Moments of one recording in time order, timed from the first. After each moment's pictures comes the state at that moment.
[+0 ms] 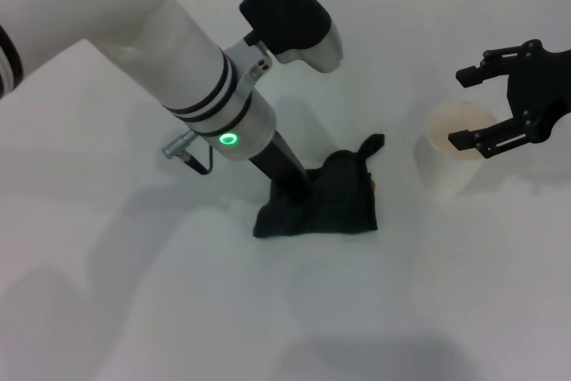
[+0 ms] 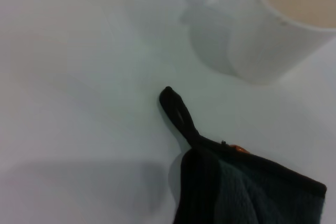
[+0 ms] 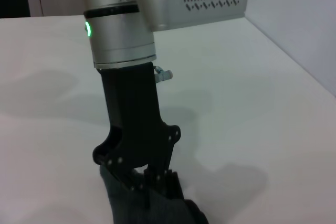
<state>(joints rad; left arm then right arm) -0.97 -2.09 1.74 0.76 2.25 1.16 -2.41 0.57 1.97 -0.93 -1.11 -2.13 -1.62 1.55</state>
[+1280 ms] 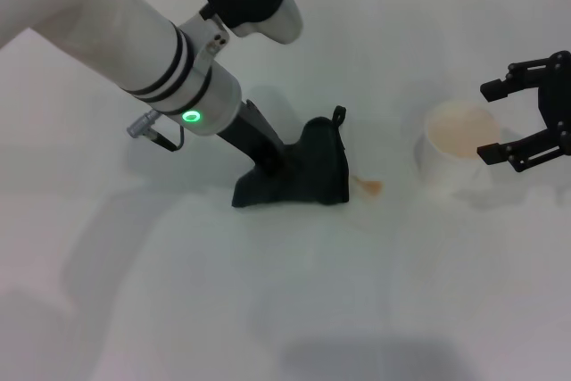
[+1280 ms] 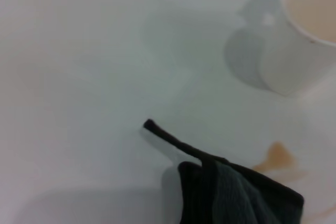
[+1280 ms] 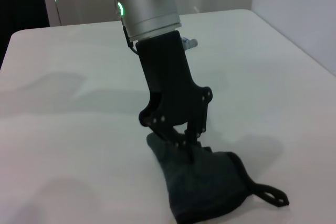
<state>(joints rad) -0.87 -2.09 1.59 0.88 2.35 1.20 -2.34 0.57 1.92 -0.88 -1.06 -2.12 -1.72 1.53</state>
